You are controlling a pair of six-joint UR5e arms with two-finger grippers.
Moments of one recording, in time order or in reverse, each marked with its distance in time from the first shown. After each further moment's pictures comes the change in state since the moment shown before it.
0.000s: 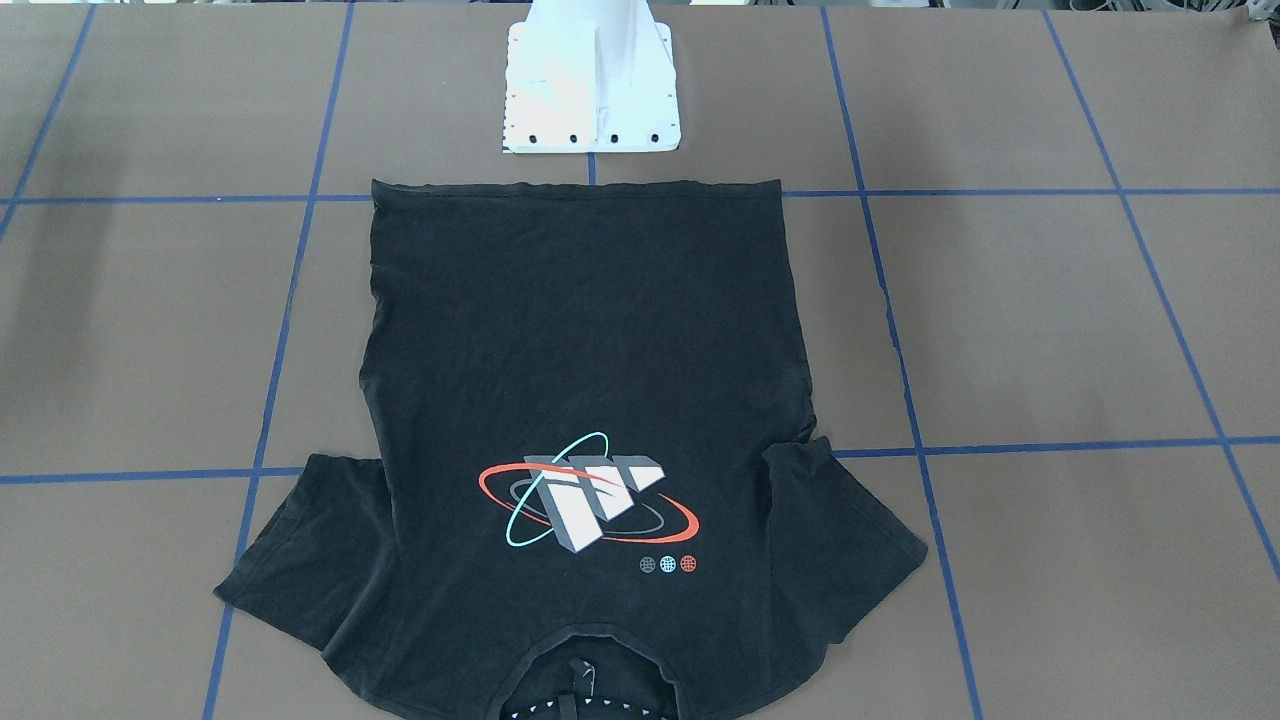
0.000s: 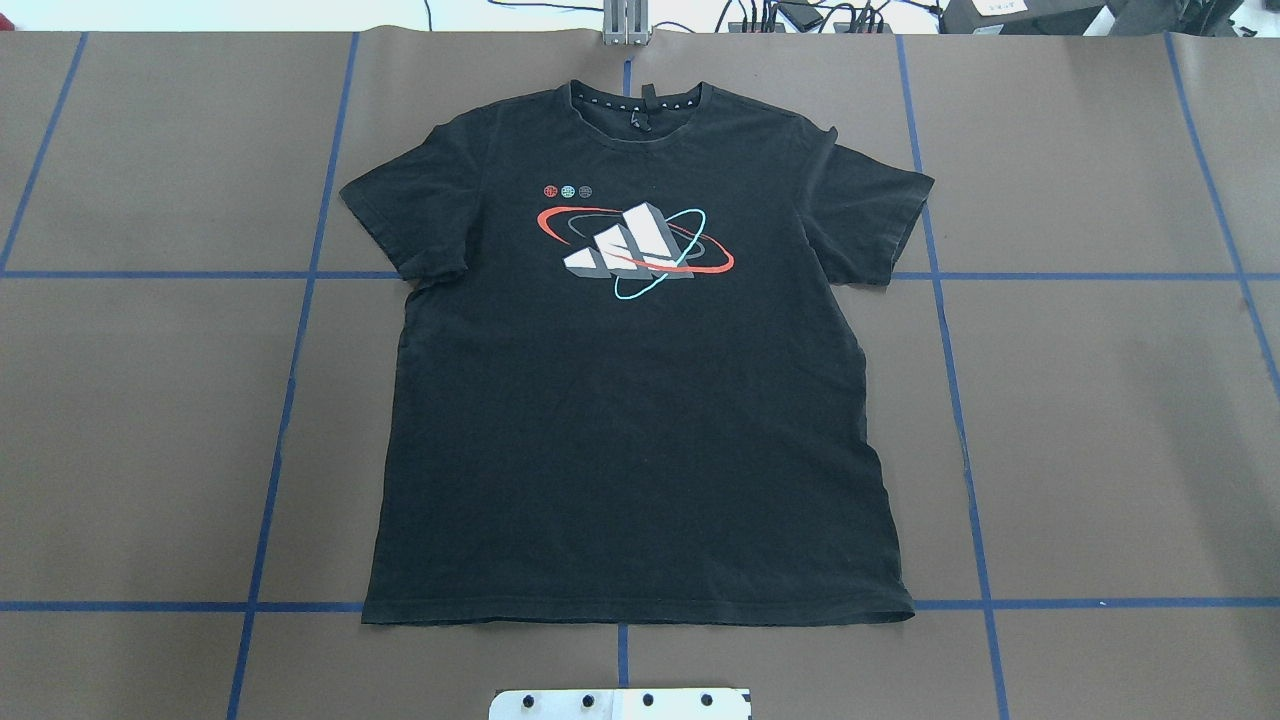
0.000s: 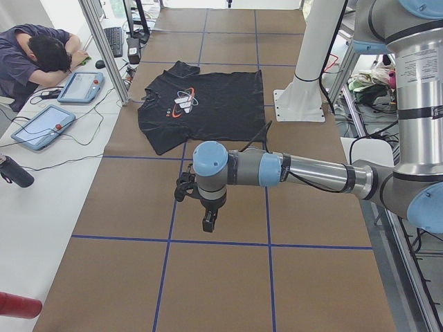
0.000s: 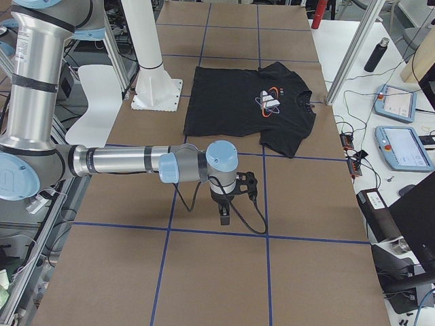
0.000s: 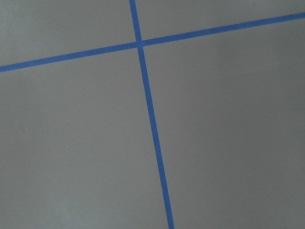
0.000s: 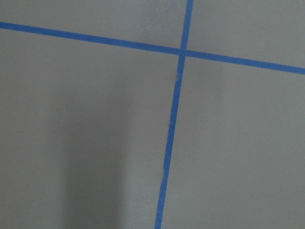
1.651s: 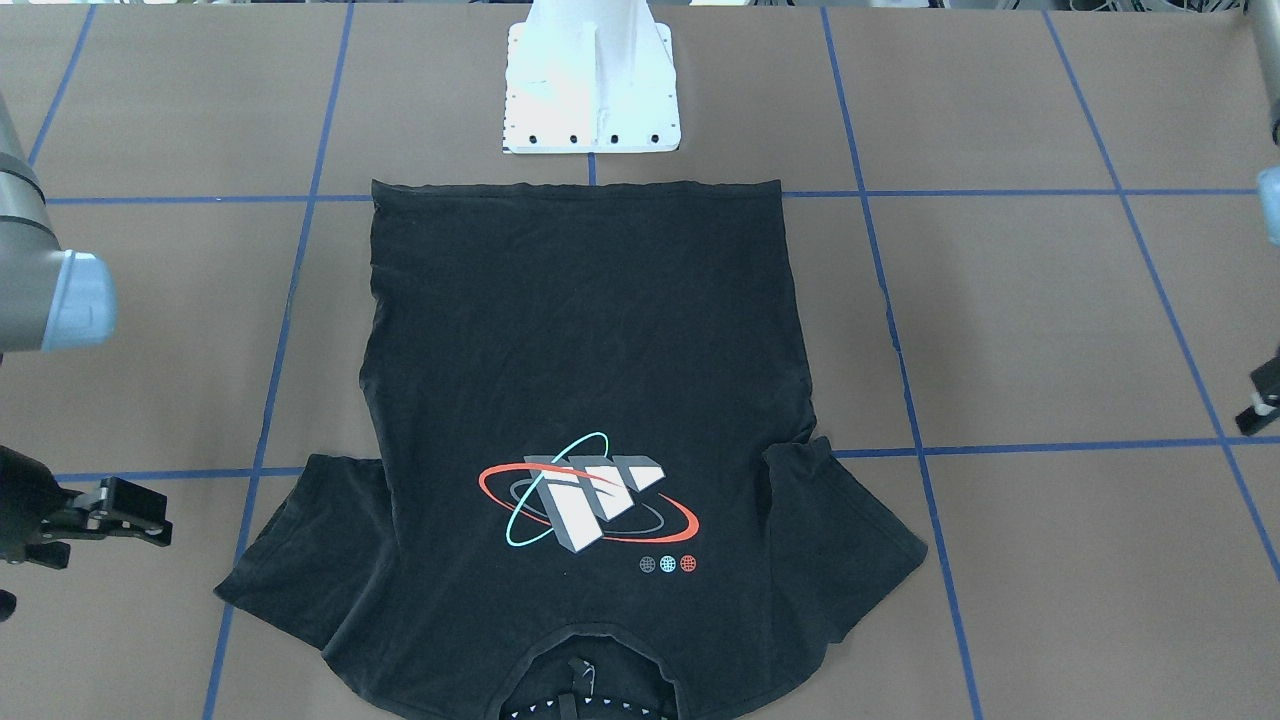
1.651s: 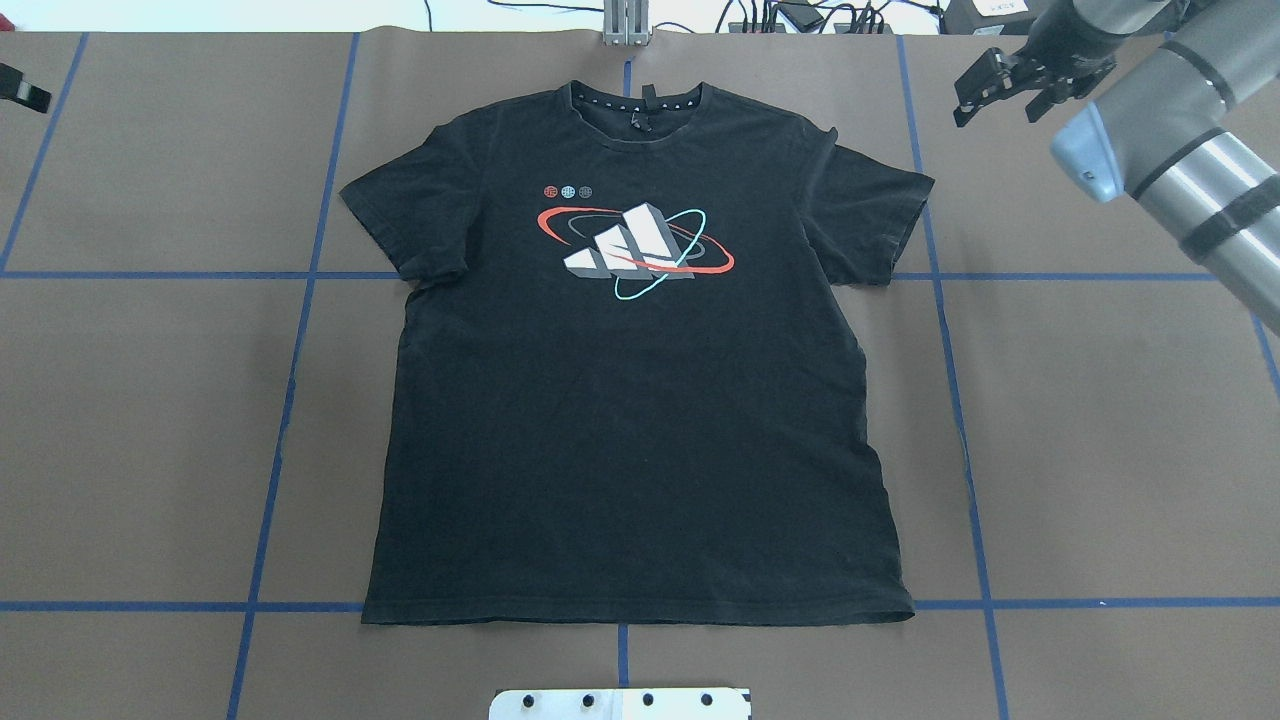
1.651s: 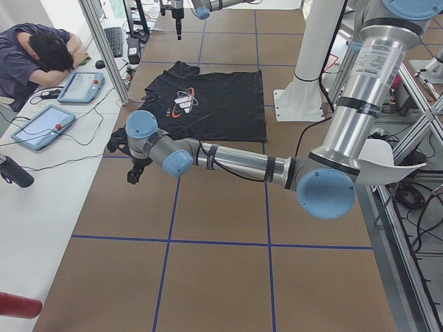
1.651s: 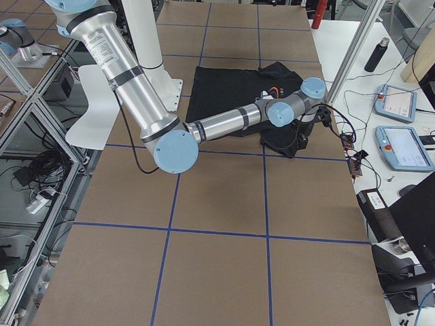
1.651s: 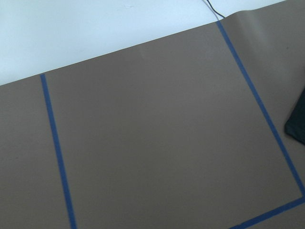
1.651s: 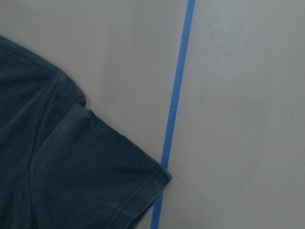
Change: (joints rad) left arm 0.225 -0.456 0.481 -0.701 -0.010 -0.549; right arm -0.337 0.846 -0.688 0.264 0.000 0.521
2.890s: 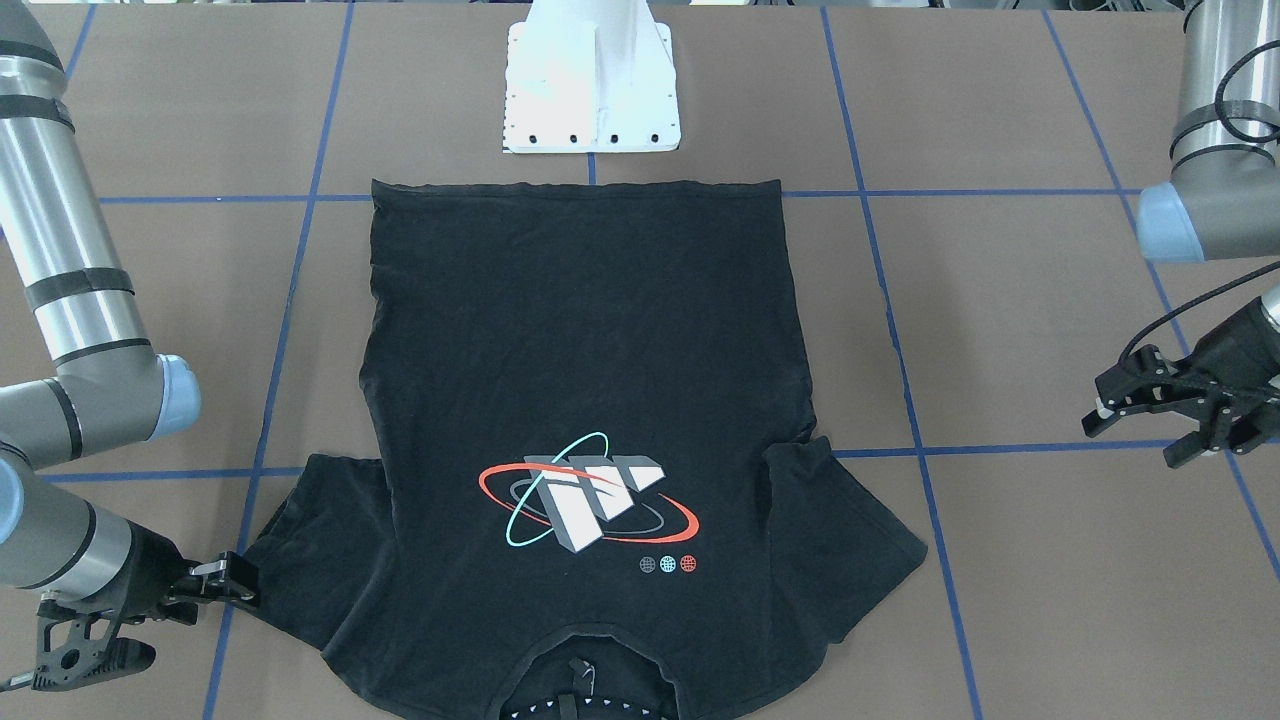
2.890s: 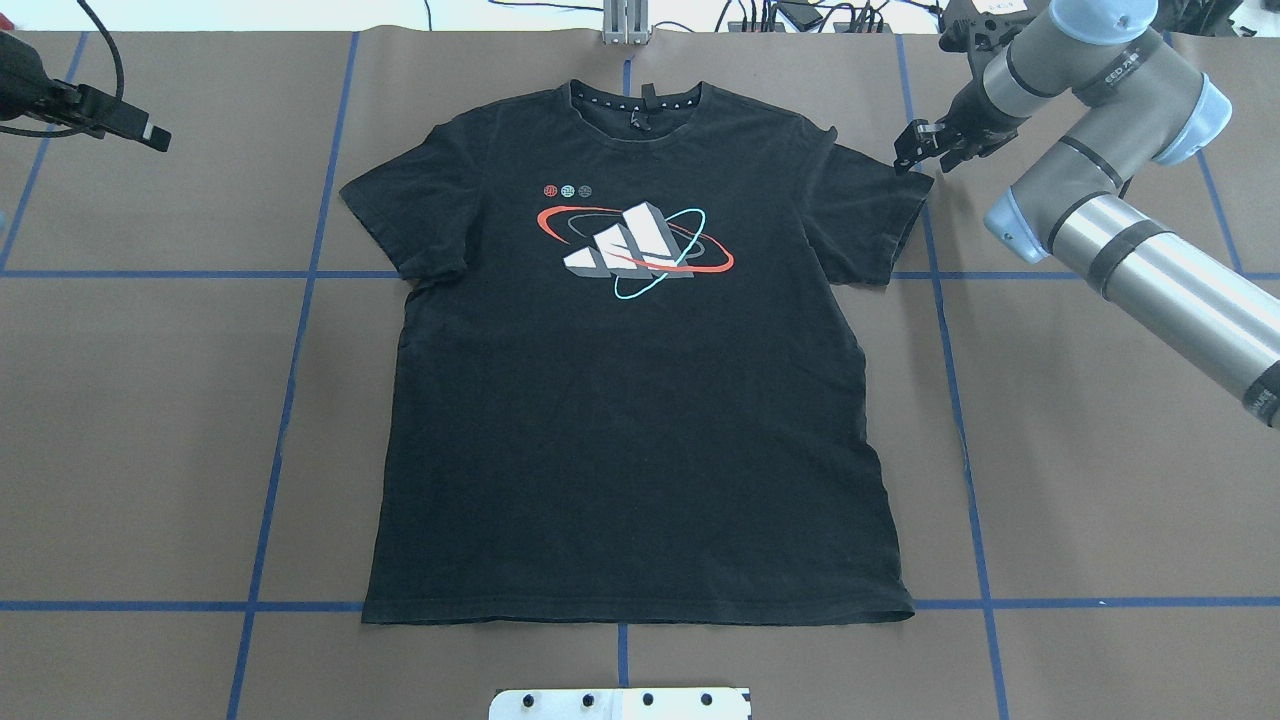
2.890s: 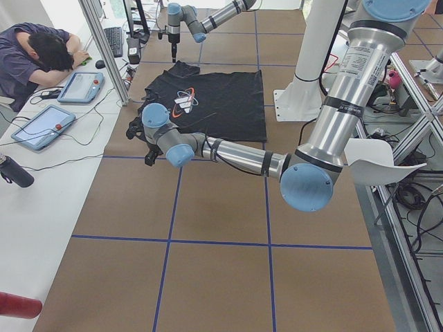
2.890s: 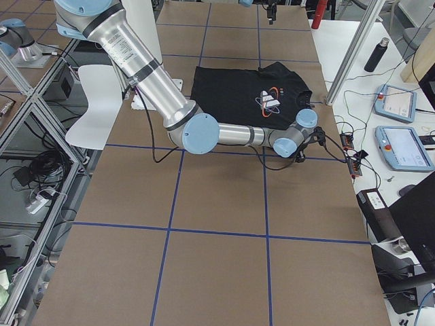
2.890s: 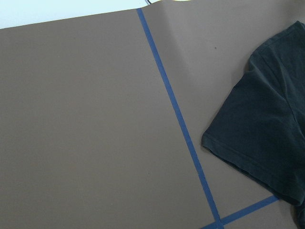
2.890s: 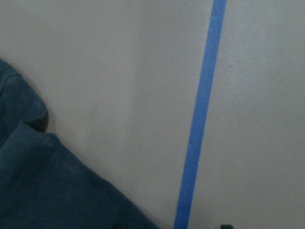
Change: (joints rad) left arm 0.108 -0.026 0.000 -0.078 0.006 -0.136; right arm -0.104 0.100 -0.431 0.499 -0.064 0.150
